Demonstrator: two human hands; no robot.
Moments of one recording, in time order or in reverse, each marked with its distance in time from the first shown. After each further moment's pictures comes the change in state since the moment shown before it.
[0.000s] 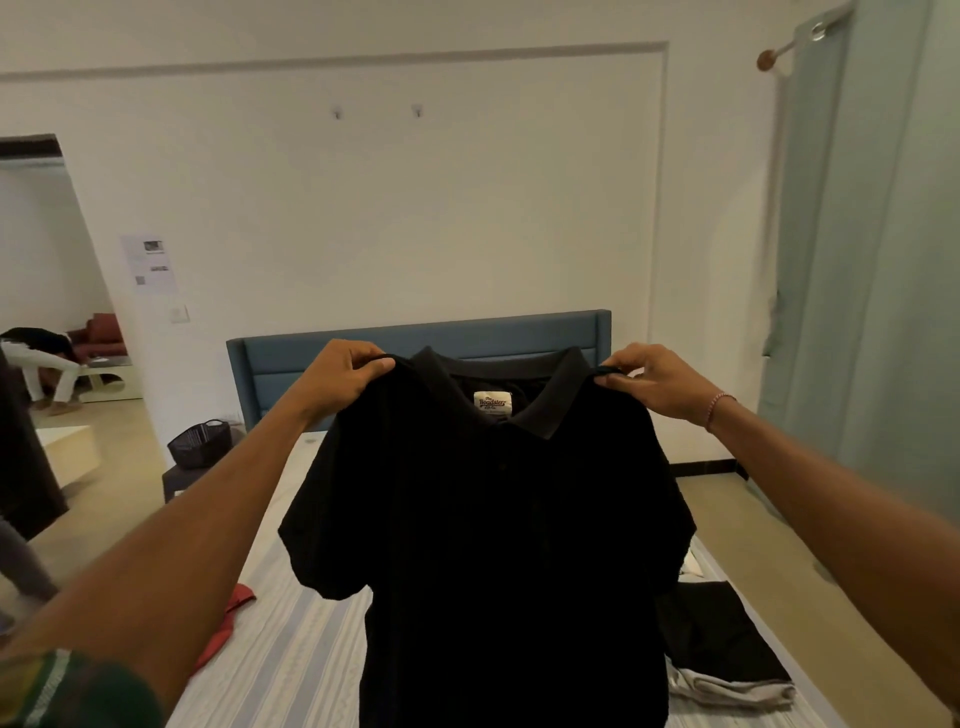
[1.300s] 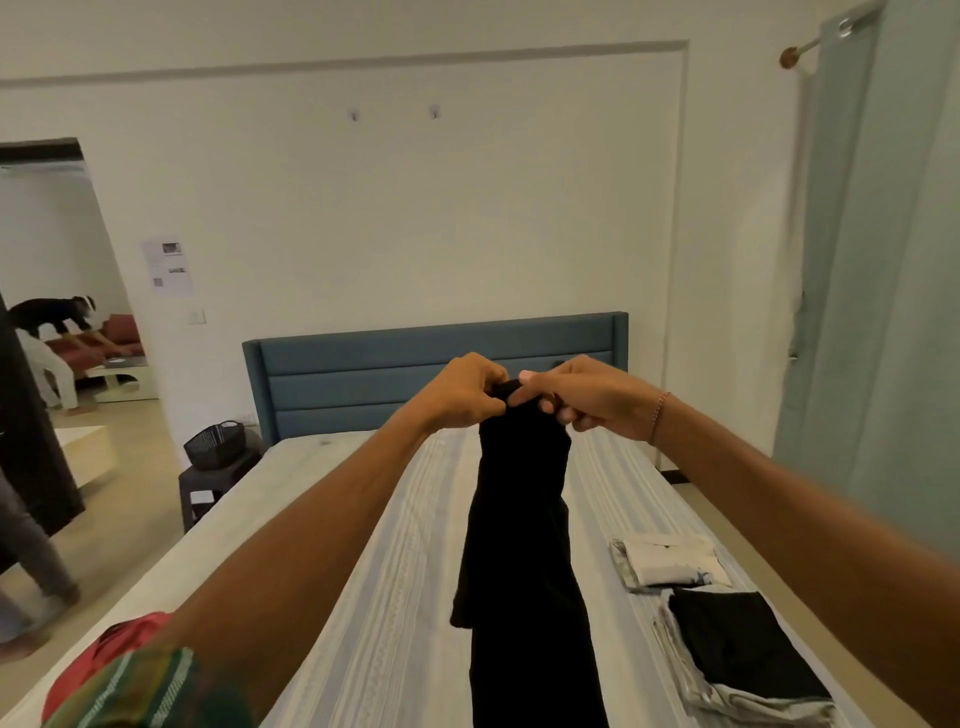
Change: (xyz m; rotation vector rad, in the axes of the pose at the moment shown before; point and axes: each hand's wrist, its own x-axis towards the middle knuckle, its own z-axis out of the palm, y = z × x) left_hand 0.010 0.059 0.061 0.169 -0.269 0.033; right_hand 0.020 -0.124 0.084 0.329 -0.214 0.295
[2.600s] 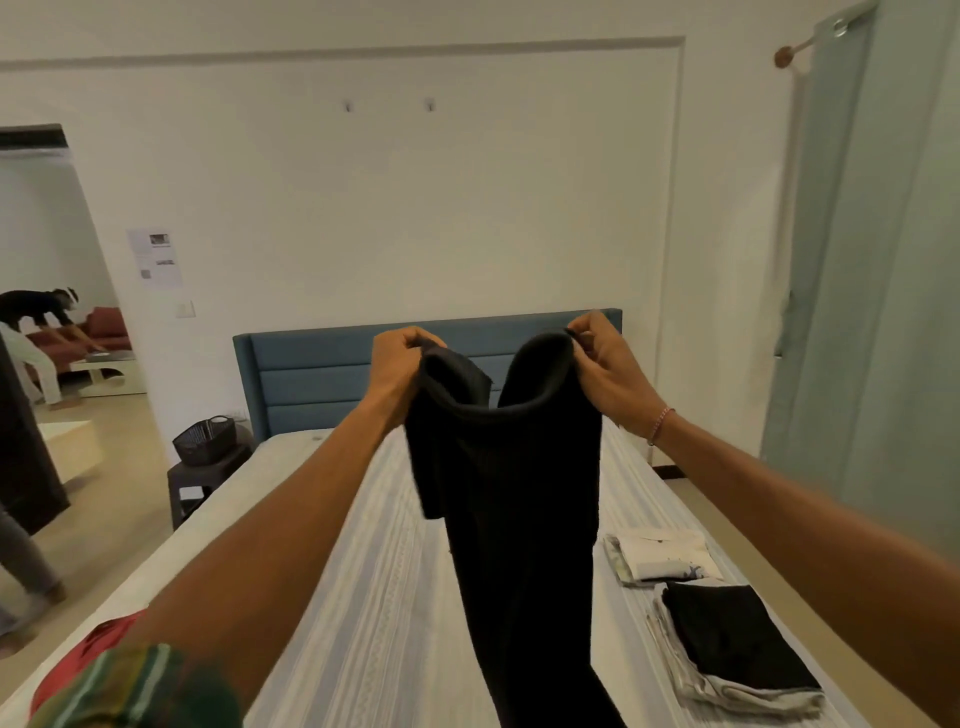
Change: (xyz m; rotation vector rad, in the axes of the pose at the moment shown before) left_hand -0.006 -0.040 -0.024 -0.633 0.588 -0.223; right_hand 0.021 0.032 -0.006 -0.024 0.411 -0.589
